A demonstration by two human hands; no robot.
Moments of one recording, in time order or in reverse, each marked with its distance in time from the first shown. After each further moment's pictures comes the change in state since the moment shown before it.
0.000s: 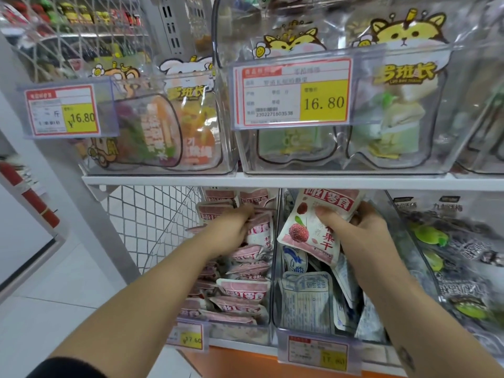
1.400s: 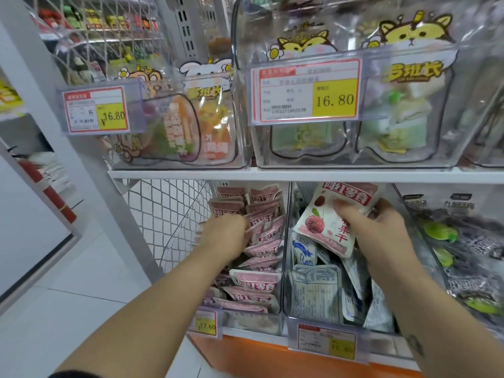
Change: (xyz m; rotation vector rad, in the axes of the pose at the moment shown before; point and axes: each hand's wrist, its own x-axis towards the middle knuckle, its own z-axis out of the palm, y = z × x) left_hand -0.024 -0.001 0.003 0.370 0.087 -0.234; right_hand -0.007 -0.007 -0.004 -0.034 0.077 0.012
